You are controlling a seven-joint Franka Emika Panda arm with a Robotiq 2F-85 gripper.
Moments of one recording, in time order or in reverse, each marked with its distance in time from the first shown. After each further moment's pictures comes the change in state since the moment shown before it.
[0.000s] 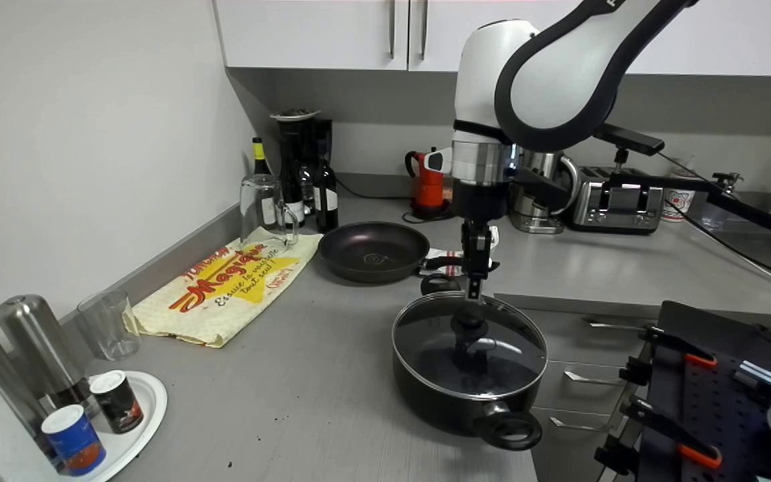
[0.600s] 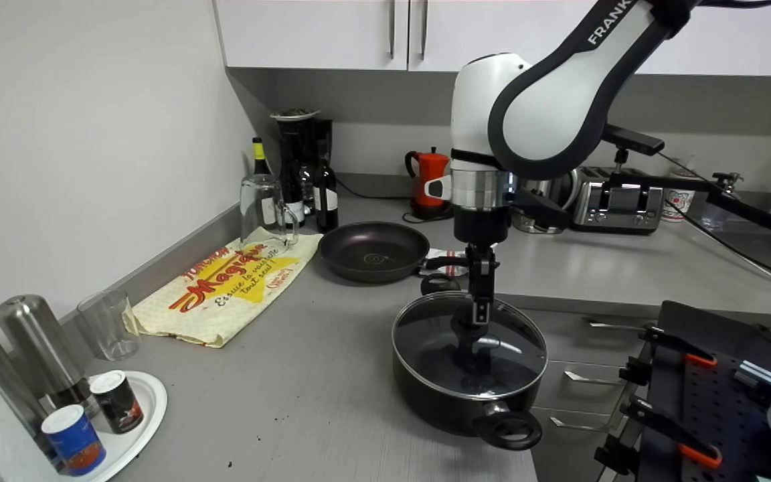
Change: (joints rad) arm -0.037 0.073 0.044 0.001 0.001 0.001 0.000
